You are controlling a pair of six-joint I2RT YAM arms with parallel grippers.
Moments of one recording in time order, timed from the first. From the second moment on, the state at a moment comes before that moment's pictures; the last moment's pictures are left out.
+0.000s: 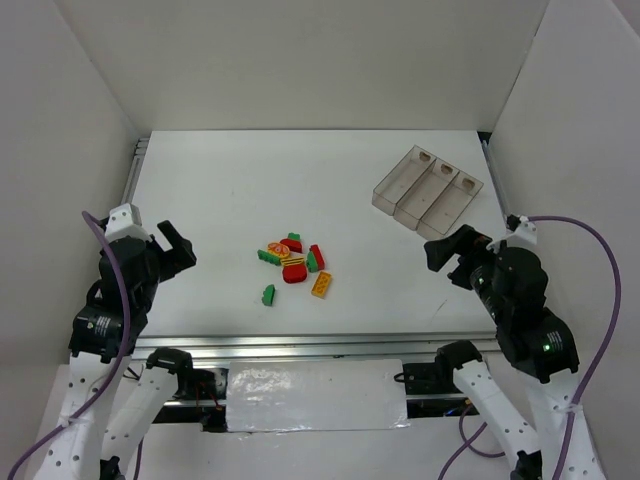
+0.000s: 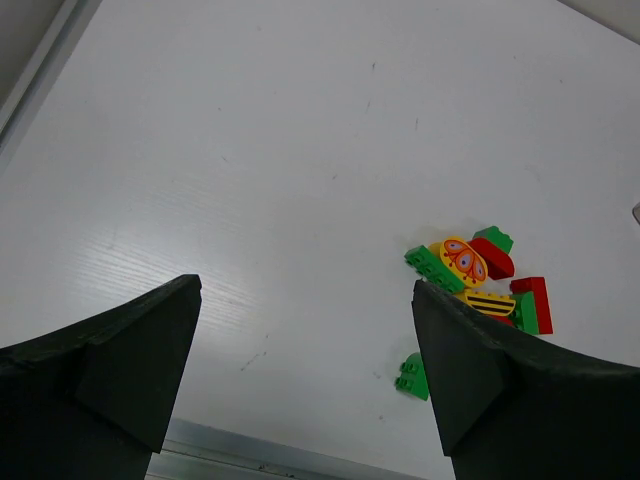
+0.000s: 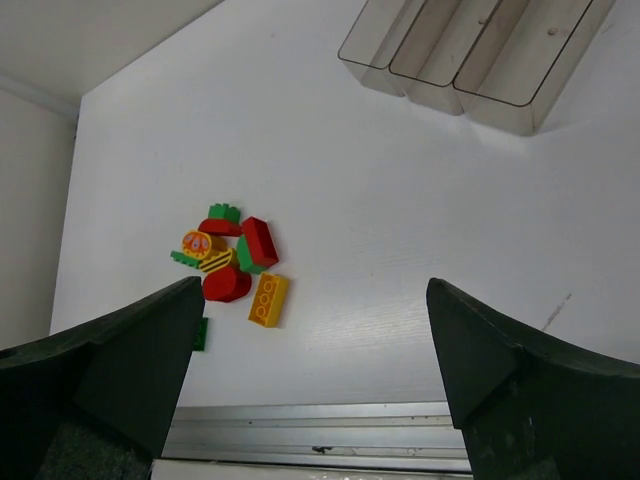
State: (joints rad) left arm -0.15 0.57 0.89 -0.77 -0.30 -0.46; right arm 0.26 0.48 1.00 -0.88 0.14 0.62
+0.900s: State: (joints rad) left arm -0.15 0.59 0.89 -0.77 -0.25 -0.45; right arm 0.93 1.61 1.12 -0.68 0.46 1.05
